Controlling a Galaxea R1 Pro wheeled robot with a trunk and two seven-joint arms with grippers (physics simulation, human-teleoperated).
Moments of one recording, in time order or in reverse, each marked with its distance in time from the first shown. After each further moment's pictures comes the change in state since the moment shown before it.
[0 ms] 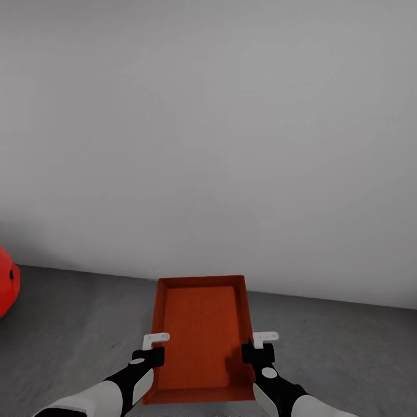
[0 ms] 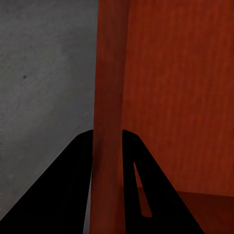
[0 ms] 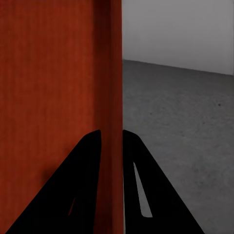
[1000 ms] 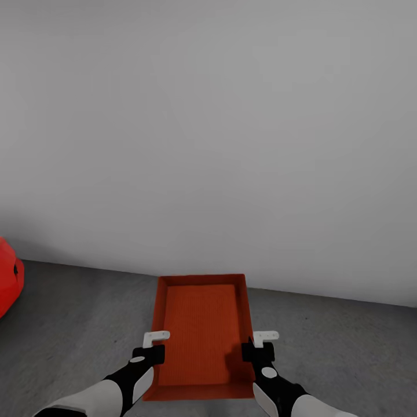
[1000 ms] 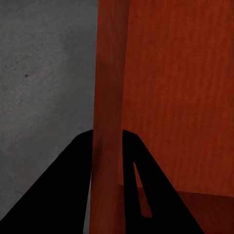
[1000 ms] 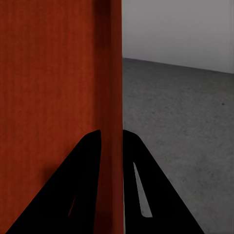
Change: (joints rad) left arm 0.000 0.001 -0.008 -0.015 0.000 0.000 -0.001; right arm 0.000 -0.001 -0.001 -0.006 -0.001 -0.012 -0.006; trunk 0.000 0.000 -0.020
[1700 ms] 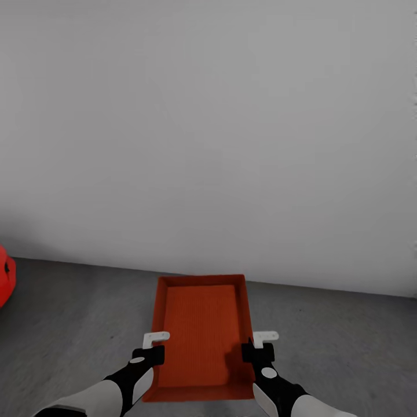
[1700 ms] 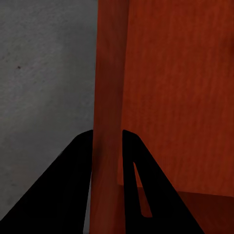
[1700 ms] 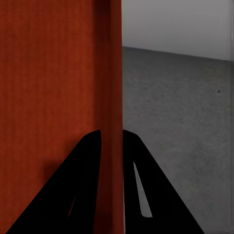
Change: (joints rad) left arm 0.000 0.000 0.002 0.005 0.000 0.000 -0.001; right arm 0.000 0.002 0.001 0.004 -0.001 0.002 0.001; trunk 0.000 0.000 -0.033
